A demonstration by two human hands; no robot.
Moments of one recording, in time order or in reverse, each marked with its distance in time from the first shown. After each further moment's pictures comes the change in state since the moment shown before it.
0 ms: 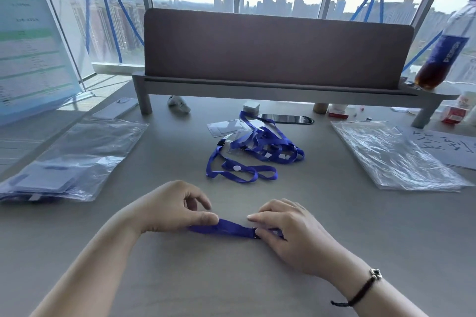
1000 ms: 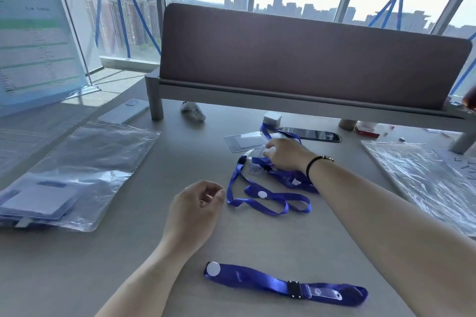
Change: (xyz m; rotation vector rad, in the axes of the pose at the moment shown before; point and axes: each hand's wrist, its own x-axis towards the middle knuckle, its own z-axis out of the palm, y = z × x) left_hand 0.065 -0.028 0.021 -0.362 0.700 -0.121; right_hand 0.253 0.068 -0.025 -0.222 -0.219 0.408
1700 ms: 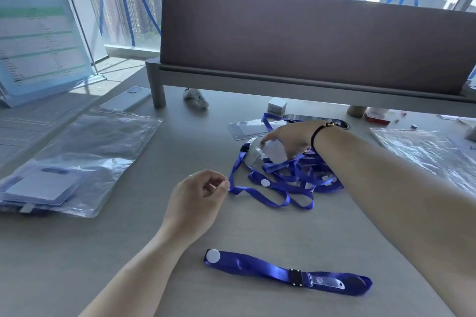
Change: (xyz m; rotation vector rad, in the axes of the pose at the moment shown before) left_hand -0.002 0.004 -0.002 0.105 -0.050 0.036; right_hand 0.003 -0.006 -0.031 -0.436 -0.335 -0.199
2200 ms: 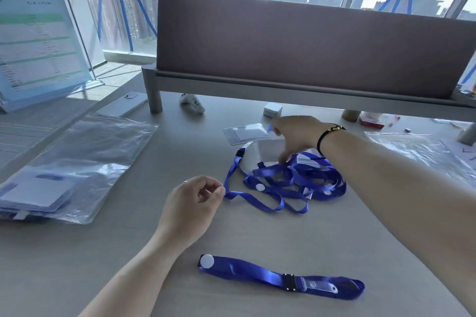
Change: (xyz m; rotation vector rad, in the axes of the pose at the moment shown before) left_hand -0.001 0.001 0.000 0.023 -0.006 0.007; right_hand -0.008 0.020 0.000 -0.026 0.282 0.085
